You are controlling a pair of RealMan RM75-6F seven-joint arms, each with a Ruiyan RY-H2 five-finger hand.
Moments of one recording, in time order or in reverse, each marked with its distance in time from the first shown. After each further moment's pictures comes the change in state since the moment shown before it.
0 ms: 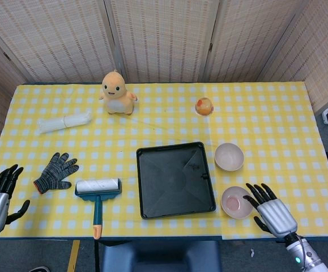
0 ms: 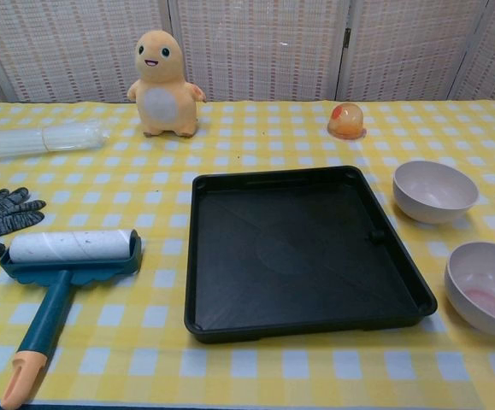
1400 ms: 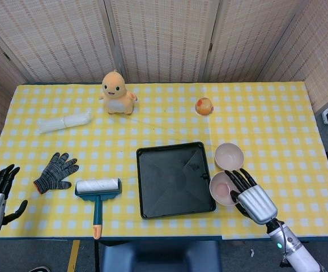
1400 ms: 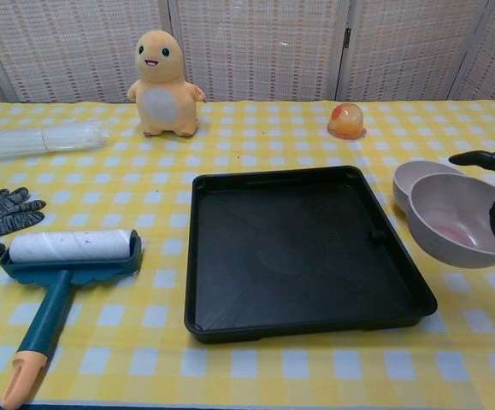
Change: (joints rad) left arm 0.008 0.020 -0.003 -0.018 -0.004 0.001 -0.033; right arm 0.111 -0.082 0.065 0.020 -0.059 0.046 -0.036
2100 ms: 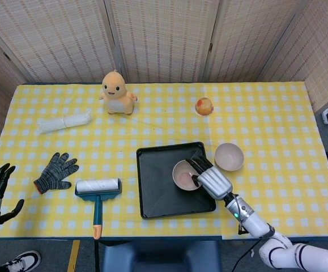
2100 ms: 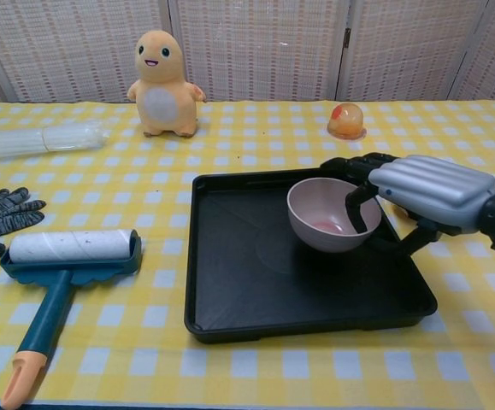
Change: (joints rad) left arm 0.002 0.017 -0.008 0.004 -0.013 -0.002 -0.034; right arm 0.268 -0.271 0.137 0.187 0.139 -0.288 0.057
